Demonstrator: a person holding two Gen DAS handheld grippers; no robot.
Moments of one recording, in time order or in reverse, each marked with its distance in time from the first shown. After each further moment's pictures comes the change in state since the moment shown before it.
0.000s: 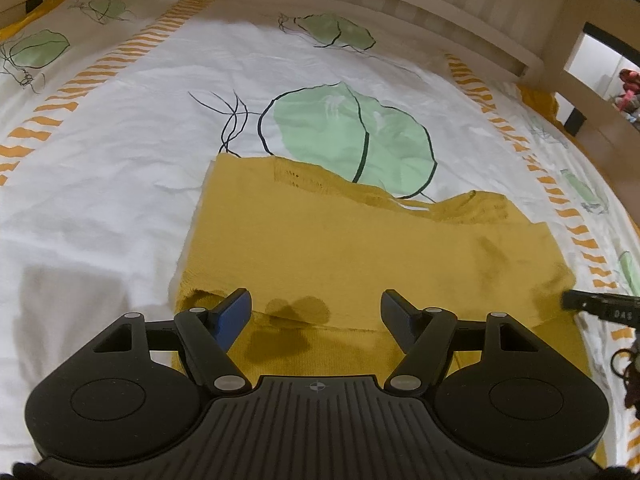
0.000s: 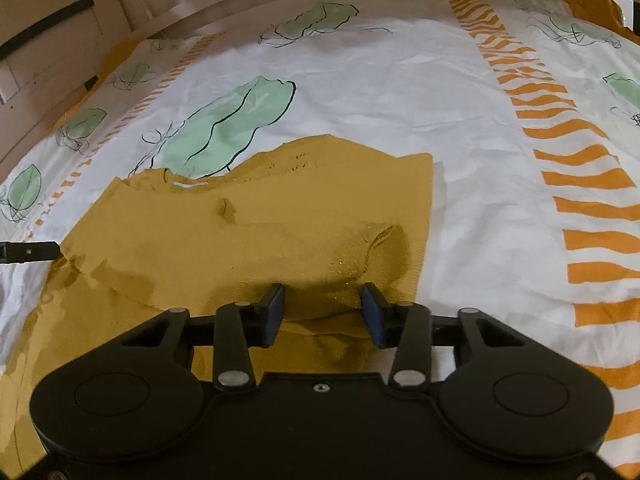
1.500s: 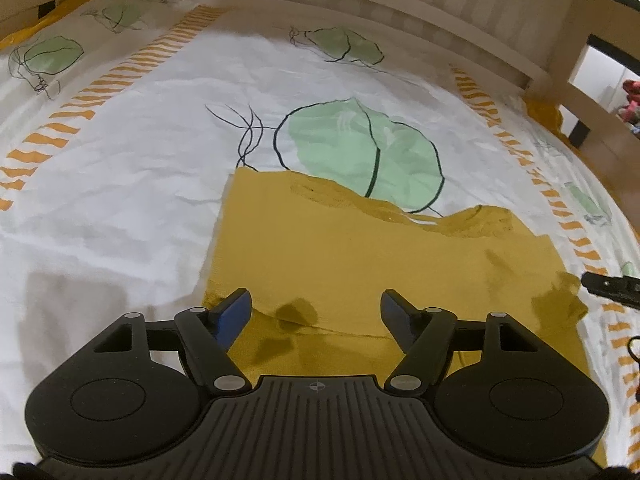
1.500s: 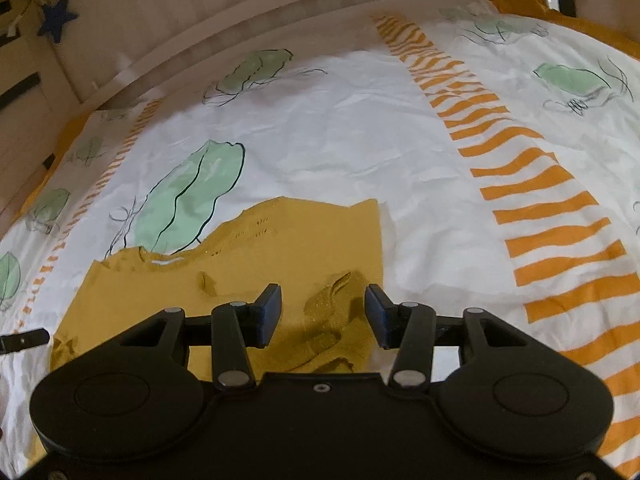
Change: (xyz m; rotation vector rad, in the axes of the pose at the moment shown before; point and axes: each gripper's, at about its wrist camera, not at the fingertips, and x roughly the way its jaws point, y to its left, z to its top) left arm -0.010 0.009 0.003 -0.008 -0.030 0.013; right arm -0.027 -0.009 0.016 0.190 -0.114 -0.092
